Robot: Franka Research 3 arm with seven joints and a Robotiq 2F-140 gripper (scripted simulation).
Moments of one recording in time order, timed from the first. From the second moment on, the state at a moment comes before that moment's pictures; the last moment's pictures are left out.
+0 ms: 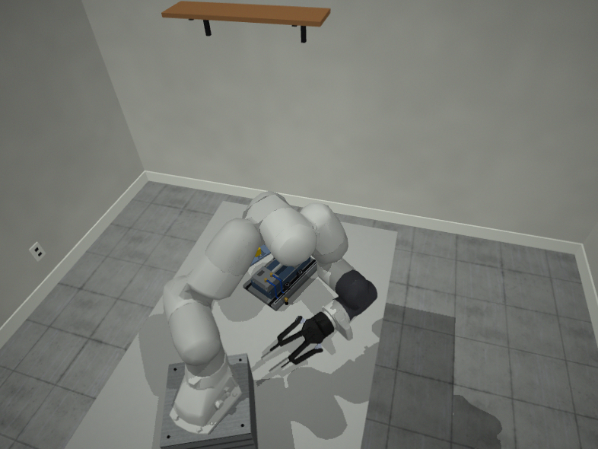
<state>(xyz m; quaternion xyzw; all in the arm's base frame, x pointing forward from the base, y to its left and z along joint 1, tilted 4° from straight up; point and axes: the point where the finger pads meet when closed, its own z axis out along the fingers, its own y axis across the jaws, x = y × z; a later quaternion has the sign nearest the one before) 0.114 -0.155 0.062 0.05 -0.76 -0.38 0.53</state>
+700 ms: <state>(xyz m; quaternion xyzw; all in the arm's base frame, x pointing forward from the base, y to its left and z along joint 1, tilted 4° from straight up) 0.114 -0.155 0.062 0.05 -0.76 -0.38 0.53</state>
